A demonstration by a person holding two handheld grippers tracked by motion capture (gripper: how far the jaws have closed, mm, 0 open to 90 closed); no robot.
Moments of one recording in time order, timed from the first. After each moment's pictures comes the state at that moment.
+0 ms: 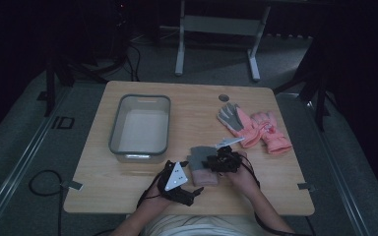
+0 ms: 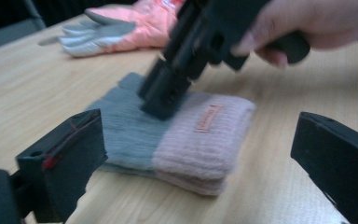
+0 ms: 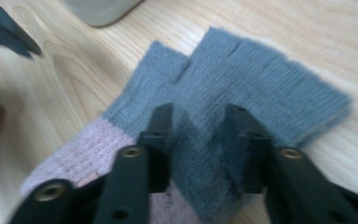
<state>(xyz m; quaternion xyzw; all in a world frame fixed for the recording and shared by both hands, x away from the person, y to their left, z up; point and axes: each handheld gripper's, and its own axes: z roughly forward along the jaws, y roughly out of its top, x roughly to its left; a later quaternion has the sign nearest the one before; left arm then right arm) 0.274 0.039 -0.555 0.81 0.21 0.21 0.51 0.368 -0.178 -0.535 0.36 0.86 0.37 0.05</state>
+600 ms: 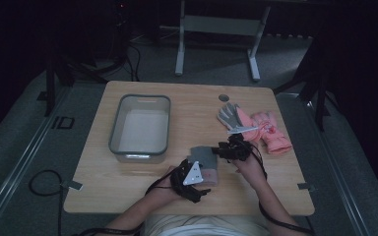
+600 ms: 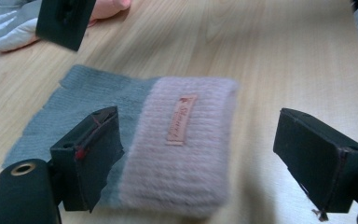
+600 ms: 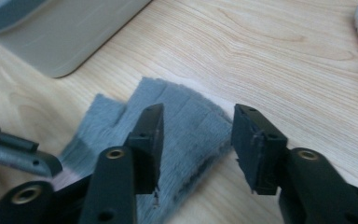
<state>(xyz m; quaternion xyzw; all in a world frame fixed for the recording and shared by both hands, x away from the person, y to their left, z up) 0.299 0.007 -0.559 0.88 0.10 0.18 0.43 0.395 -0.202 -0.514 0.41 0.83 0.38 0.08</state>
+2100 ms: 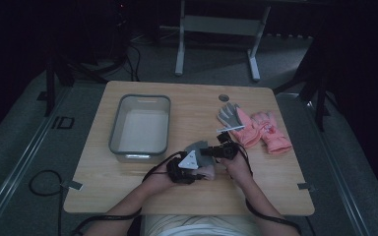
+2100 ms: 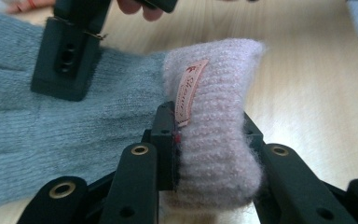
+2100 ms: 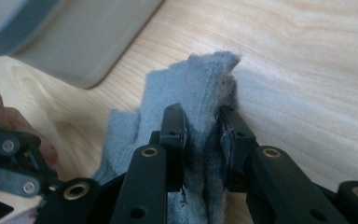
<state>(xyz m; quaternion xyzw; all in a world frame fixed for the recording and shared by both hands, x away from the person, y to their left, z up) 0.334 0.027 -0.543 0.89 0.10 0.10 0.43 0.410 -0.174 -0.531 0.44 0.81 0.39 -0.02</state>
